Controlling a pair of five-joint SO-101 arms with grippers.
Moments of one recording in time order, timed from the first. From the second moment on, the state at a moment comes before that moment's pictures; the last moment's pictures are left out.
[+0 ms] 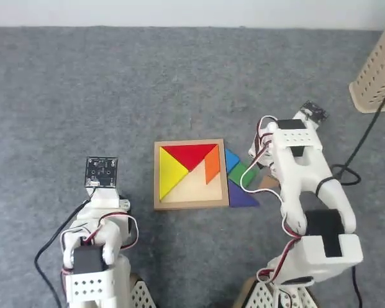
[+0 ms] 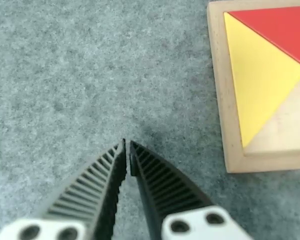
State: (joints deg) left arm -11.8 -103.3 97.2 72.0 -0.7; right arm -7.6 4.9 25.7 62.3 -46.5
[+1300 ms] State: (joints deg) left arm -11.8 -103.3 97.2 72.0 -0.7; right arm -5.8 11.0 16.7 70.0 -37.0
